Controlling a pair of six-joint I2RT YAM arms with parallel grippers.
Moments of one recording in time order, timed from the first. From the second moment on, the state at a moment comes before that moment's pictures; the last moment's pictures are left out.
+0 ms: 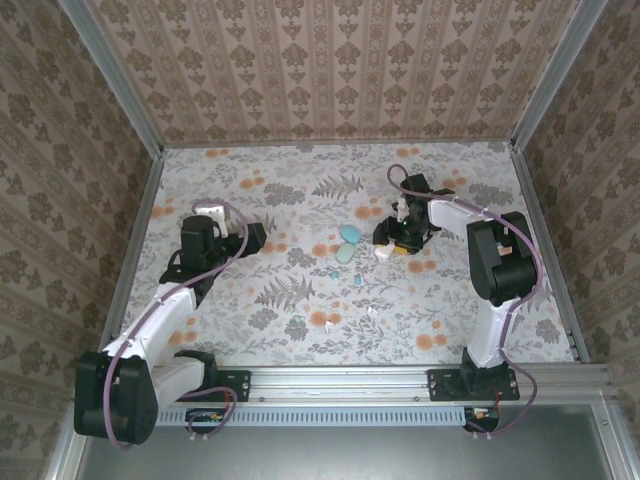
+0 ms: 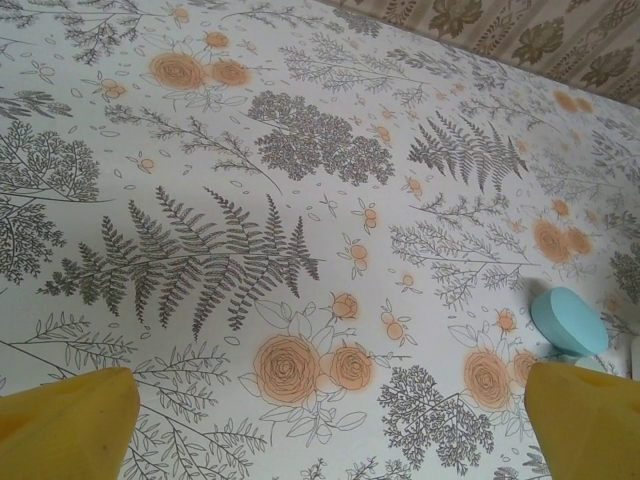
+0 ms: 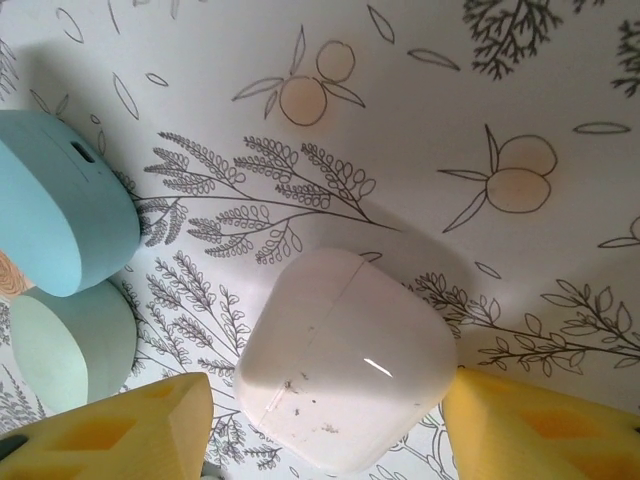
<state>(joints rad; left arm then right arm) -0.22 1.06 0.56 -0.03 0.18 -0.36 0.22 1.91 1.25 -0.67 -0.37 0.40</state>
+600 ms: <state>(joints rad) -0.24 1.01 0.56 -0.05 0.15 -0.37 0.29 2.06 1.50 -0.81 -0.07 0.26</state>
